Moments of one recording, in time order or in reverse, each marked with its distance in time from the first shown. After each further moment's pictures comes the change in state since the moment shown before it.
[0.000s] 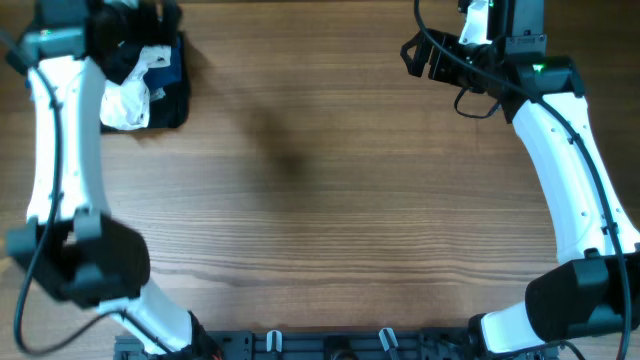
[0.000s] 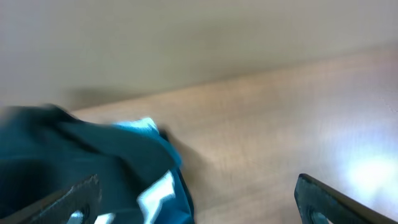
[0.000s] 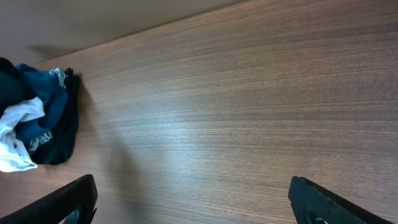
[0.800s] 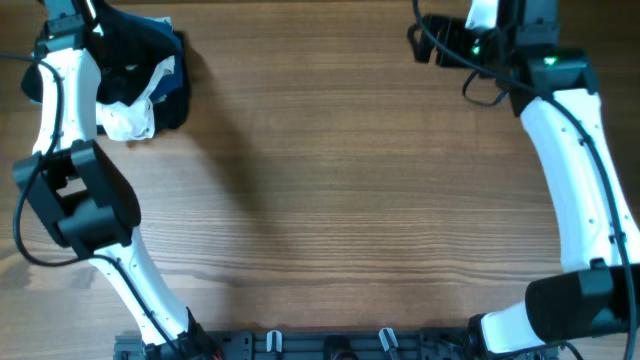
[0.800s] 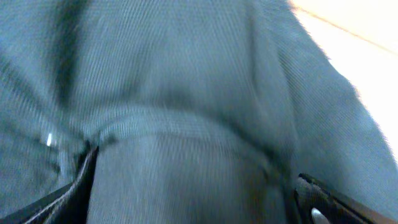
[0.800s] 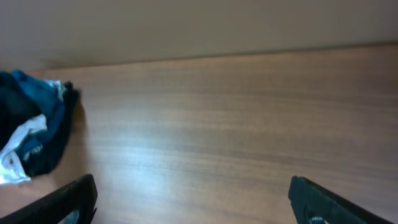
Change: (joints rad) left arm 0.108 0.322 0.047 -0.036 -0.332 -0.386; right arm 0.000 -0.005 0.151 -0.039 0.060 -0.143
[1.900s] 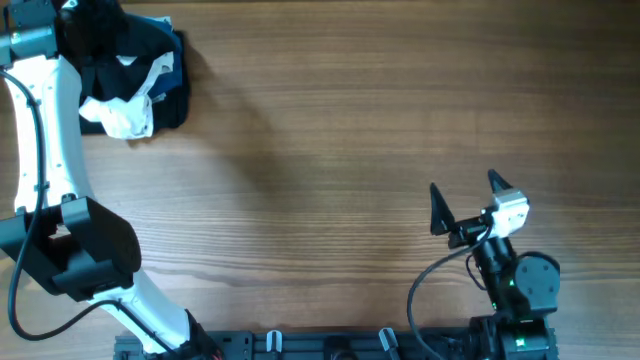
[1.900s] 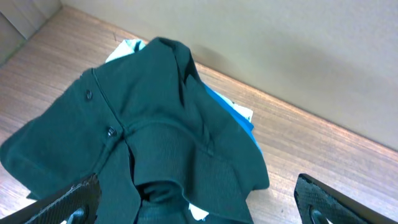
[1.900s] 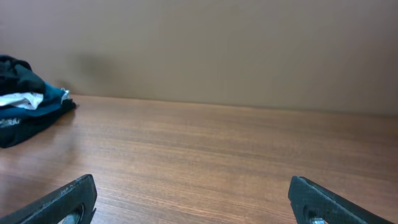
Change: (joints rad) left arm -0.013 -0.252 -0.020 -0.012 0.039 -0.018; right arm -0.033 -1.502 -1.642 0.810 0.054 -0.143
